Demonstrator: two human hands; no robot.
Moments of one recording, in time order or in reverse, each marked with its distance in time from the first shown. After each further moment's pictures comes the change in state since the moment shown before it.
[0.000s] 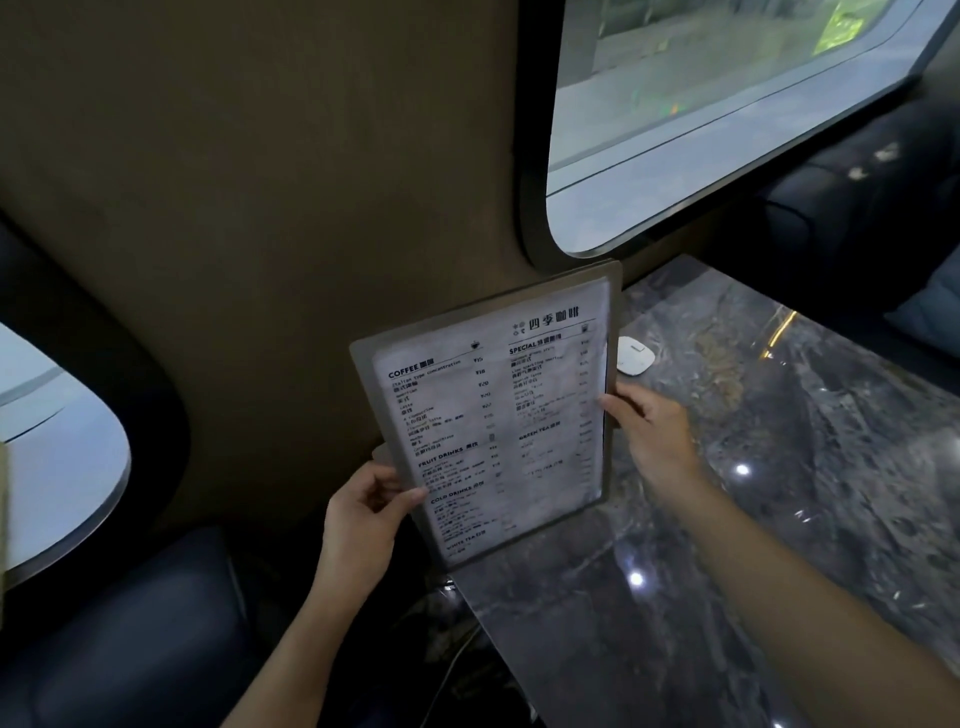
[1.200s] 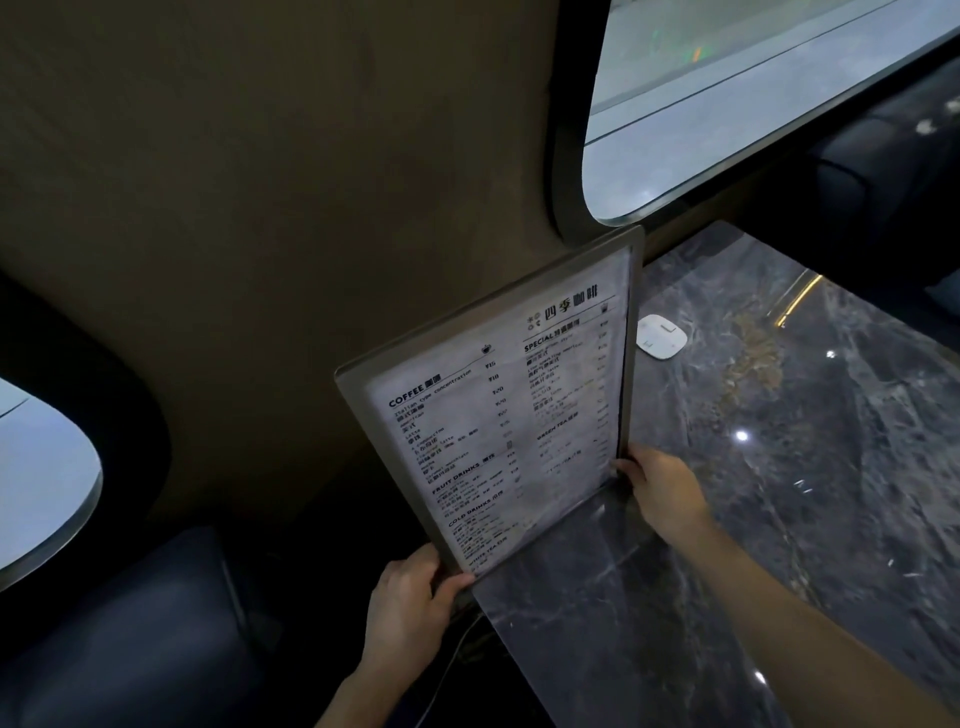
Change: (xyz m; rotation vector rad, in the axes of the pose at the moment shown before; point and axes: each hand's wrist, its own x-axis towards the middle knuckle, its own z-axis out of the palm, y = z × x) left_hand -0.022 -0.084 0.022 0.586 -0.200 0.023; right_hand -0.010 0.068 0.021 -0.665 -0.230 0.147
